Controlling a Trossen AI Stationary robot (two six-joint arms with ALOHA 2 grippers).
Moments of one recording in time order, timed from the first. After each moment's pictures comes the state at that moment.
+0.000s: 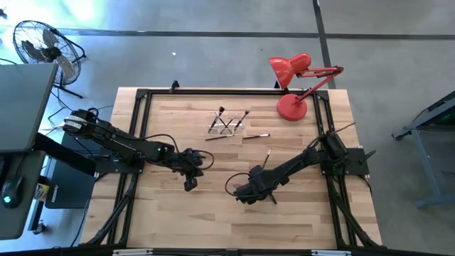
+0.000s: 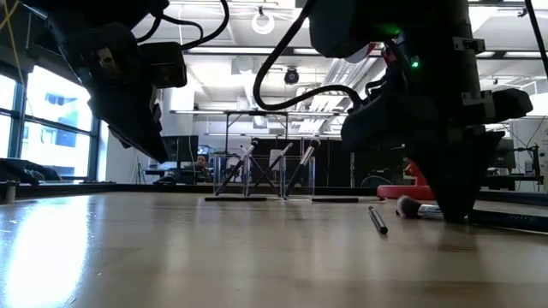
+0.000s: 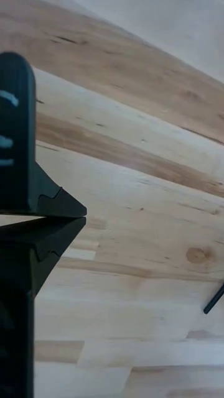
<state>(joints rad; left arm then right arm) -0.24 1.34 0.61 -0.09 -0.05 -0.55 0.38 2.09 1.43 -1.10 0.06 1.46</state>
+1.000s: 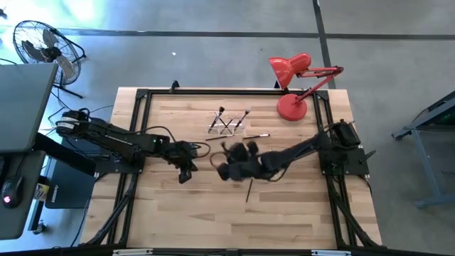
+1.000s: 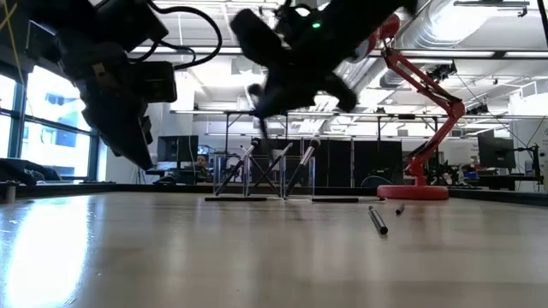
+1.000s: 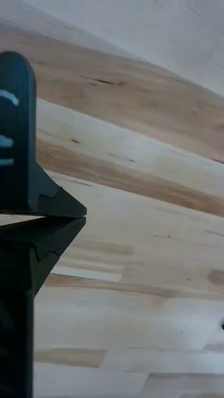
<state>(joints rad) -0.10 1.24 0.52 -0.14 0.12 -0.48 0.24 1.89 1.26 -0.15 0.77 0.86</state>
